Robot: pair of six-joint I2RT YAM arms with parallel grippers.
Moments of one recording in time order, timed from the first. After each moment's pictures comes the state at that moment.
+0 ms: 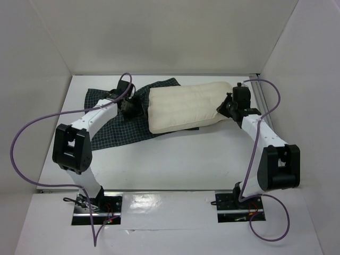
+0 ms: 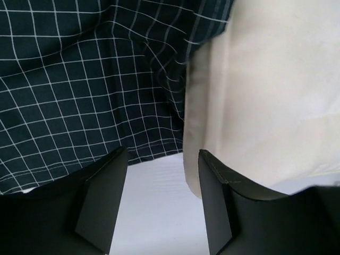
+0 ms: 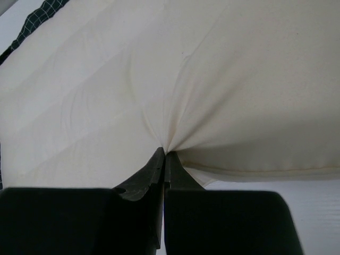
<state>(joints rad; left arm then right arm) -0.29 1.73 1.37 -0.64 0.07 -0.61 0.07 1.44 1.00 -0.20 -0.04 0.56</state>
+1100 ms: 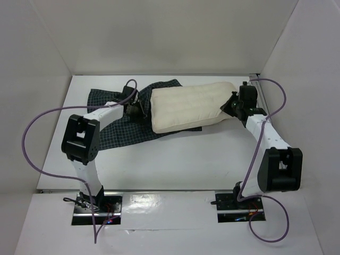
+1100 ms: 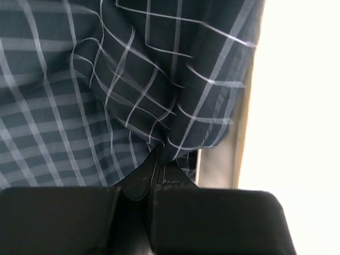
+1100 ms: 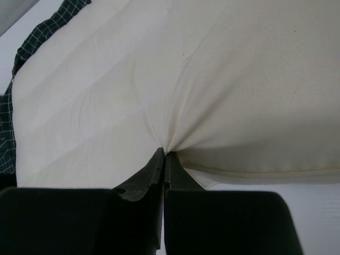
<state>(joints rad) -0.28 1.93 1.34 -0.42 0.20 -0.69 0.00 1.44 1.02 -0.22 -0.11 0.55</state>
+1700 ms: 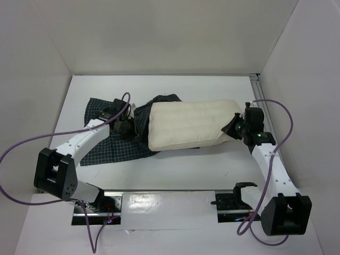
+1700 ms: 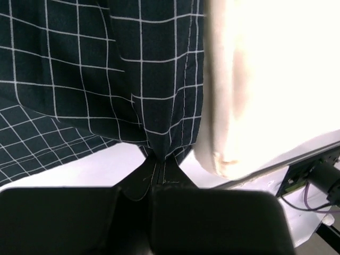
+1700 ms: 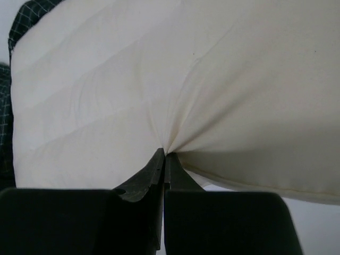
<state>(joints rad) -0.34 1.43 1.03 -0.68 0.27 -0.53 -0.01 1.01 0.77 -0.45 -0.19 0.53</state>
